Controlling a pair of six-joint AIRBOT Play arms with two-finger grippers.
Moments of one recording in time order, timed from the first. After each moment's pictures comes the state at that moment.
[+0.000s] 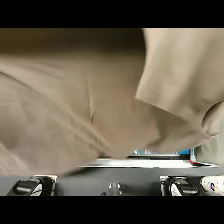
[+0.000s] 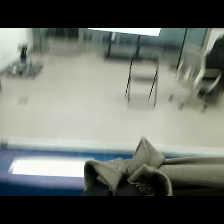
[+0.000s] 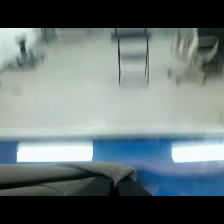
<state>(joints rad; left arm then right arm) -0.10 -0.62 1.68 1.67 -1.17 -1.73 -0.09 -0.76 1.83 -1.46 1.24 1.58</state>
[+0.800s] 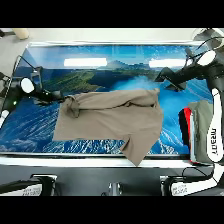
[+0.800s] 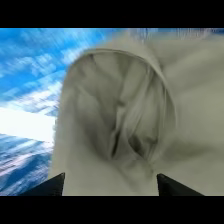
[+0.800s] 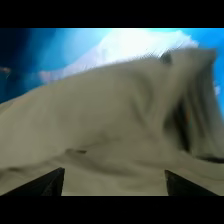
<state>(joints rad) -0.08 -1.40 1.30 1.49 -1.16 -1.79 -0.10 -1.65 1.73 -1.08 1.34 1.73</state>
